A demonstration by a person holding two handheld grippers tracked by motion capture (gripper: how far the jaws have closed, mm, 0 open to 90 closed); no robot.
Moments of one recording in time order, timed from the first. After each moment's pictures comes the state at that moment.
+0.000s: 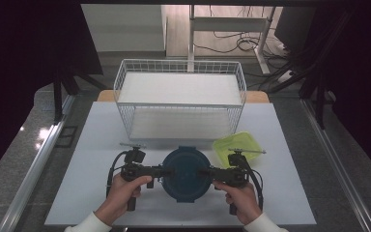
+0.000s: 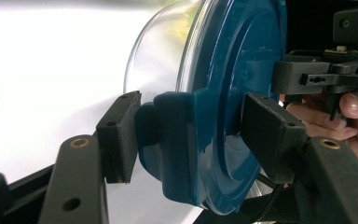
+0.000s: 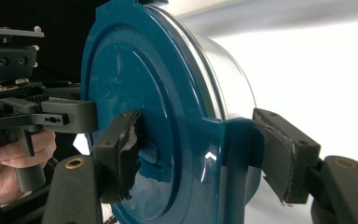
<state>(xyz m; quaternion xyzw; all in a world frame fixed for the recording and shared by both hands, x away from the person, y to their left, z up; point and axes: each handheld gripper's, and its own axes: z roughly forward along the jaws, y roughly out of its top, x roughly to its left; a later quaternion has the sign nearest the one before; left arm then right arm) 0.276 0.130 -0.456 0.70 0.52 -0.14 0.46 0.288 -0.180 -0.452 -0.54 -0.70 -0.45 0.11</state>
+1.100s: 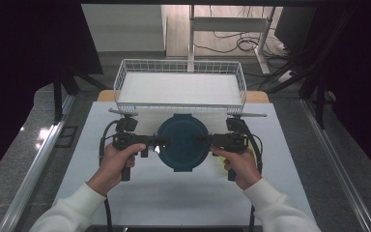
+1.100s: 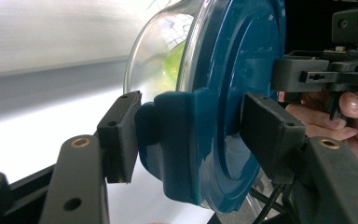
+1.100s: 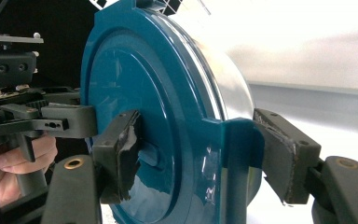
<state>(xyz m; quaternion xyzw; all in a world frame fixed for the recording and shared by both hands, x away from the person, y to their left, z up) 0.316 0.148 -0.383 0.69 0.52 -0.11 0.49 0.339 -0.160 -0.372 -0.52 -0.71 -0.47 0.09</state>
